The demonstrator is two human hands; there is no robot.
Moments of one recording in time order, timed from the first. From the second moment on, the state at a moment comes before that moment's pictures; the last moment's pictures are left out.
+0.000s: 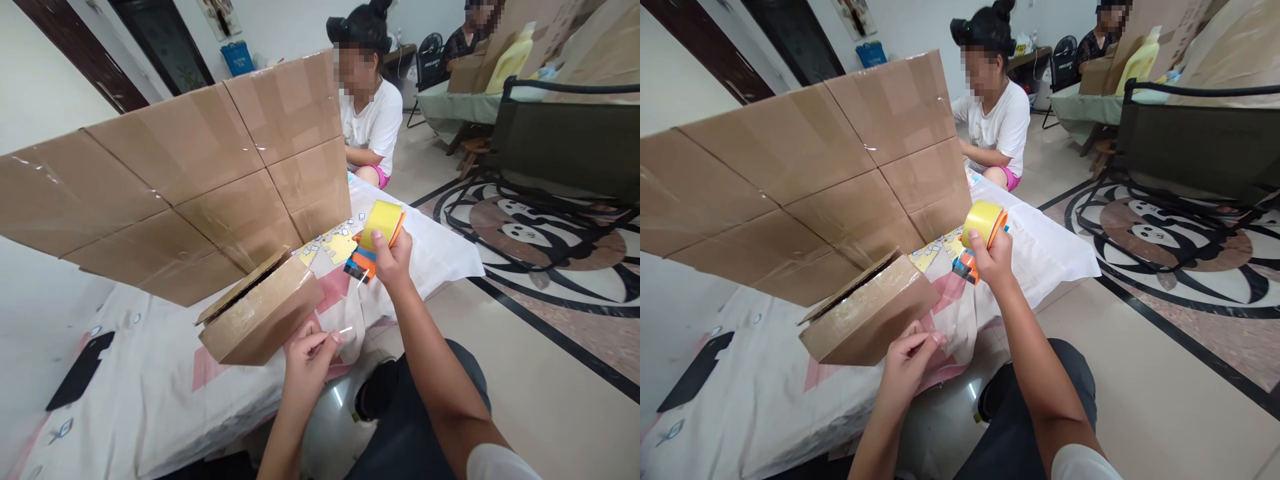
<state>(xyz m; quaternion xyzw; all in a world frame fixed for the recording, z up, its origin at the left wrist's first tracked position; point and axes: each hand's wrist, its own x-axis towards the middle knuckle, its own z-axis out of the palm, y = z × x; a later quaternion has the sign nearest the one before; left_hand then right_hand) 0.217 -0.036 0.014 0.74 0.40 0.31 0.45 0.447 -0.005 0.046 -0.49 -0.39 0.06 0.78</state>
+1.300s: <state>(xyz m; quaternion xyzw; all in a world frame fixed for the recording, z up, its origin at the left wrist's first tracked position) 0.173 0.001 0.010 0.75 0.41 0.25 0.46 0.398 -0.003 0.055 -0.44 -0.33 0.12 0.83</state>
